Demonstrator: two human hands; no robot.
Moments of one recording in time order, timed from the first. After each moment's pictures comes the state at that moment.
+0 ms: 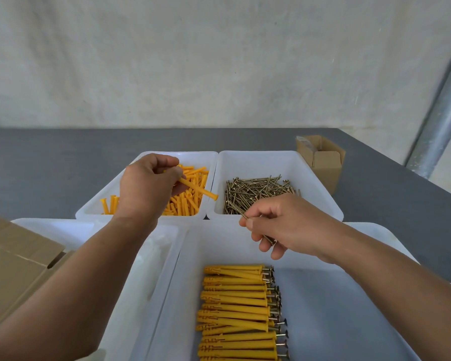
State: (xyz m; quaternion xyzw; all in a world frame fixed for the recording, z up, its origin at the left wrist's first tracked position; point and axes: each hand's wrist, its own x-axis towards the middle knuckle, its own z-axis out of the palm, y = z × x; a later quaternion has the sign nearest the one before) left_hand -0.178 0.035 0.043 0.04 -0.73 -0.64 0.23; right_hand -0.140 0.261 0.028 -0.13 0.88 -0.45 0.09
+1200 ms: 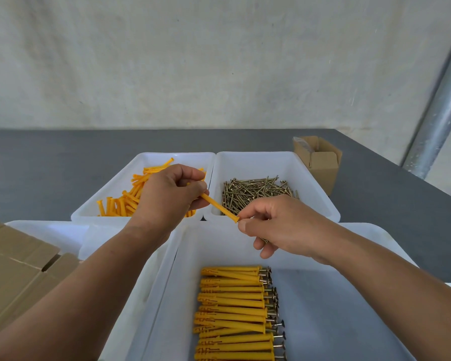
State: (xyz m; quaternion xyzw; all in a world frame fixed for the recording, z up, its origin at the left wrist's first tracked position) left_hand -0.168 0.058 0.034 -0.02 -0.75 -0.64 0.13; right_hand -0.143 0.260 0.025 -0.14 0.88 -0.45 0.09
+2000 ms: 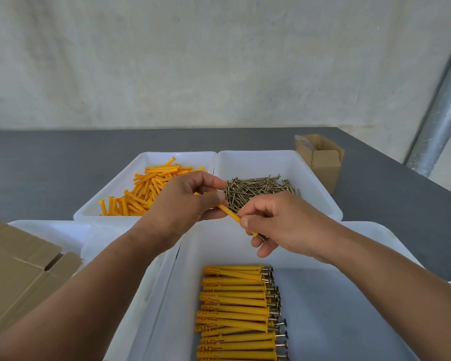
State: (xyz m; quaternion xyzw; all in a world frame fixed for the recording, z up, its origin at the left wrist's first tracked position) left_hand -0.160 0.064 0.032 -0.11 -0.75 -0.65 0.02; right_hand -0.141 0.256 0.027 -0.15 0.87 -0.46 0.07
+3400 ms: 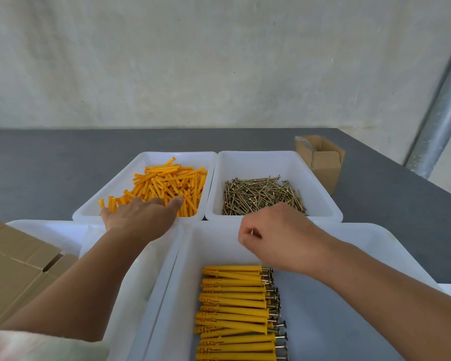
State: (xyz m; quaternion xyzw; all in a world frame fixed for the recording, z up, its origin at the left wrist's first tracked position) left_hand -0.203 0.000 -0.004 0.15 -0.99 -0.03 -0.01; right_hand -0.136 0.247 0.019 -0.23 0.96 -0.15 -0.05
